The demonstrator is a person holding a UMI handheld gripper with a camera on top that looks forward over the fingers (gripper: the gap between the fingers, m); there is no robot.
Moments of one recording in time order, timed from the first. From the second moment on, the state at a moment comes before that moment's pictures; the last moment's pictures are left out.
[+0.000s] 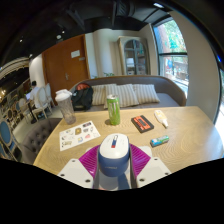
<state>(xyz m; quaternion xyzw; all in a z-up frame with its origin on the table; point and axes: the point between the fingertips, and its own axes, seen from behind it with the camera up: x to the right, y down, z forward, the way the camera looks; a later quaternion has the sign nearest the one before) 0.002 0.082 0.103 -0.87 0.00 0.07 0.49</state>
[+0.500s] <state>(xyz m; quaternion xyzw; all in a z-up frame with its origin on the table) 0.009 0.062 -0.011 -0.91 -0.02 0.06 0.41</state>
